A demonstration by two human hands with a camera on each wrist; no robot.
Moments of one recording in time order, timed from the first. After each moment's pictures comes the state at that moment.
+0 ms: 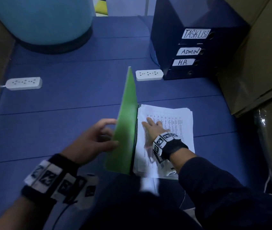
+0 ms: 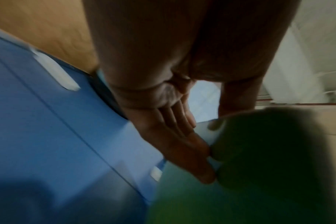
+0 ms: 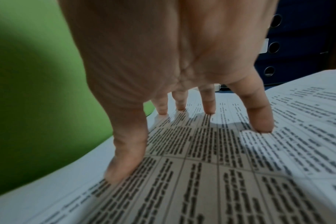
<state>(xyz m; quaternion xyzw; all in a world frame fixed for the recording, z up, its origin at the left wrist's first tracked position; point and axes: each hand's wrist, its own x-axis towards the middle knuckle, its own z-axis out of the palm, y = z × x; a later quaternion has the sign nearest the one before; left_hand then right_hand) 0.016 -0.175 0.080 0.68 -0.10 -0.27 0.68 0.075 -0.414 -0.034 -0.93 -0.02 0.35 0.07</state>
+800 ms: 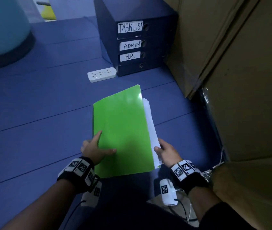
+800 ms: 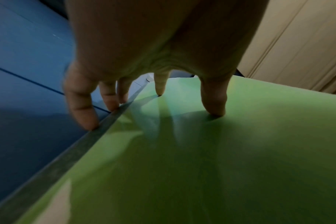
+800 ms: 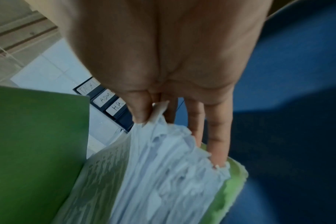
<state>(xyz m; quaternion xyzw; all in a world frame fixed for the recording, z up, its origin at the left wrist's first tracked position) 0.018 -0.304 -0.048 0.90 0.06 -0.28 0.32 -0.080 -0.566 -0.033 -0.80 0.26 0.16 0.51</state>
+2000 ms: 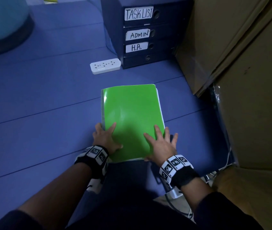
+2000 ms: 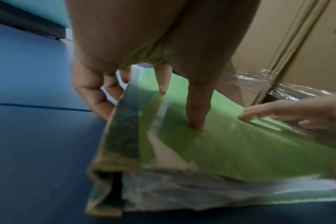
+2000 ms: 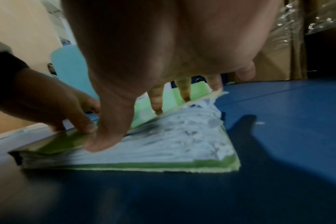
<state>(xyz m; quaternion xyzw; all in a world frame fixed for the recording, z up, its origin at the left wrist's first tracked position) 0.042 -0.341 -0.054 0.94 -0.03 -0.29 0.18 -0.043 -0.539 -0.035 -0.96 0.09 0.27 0.04</state>
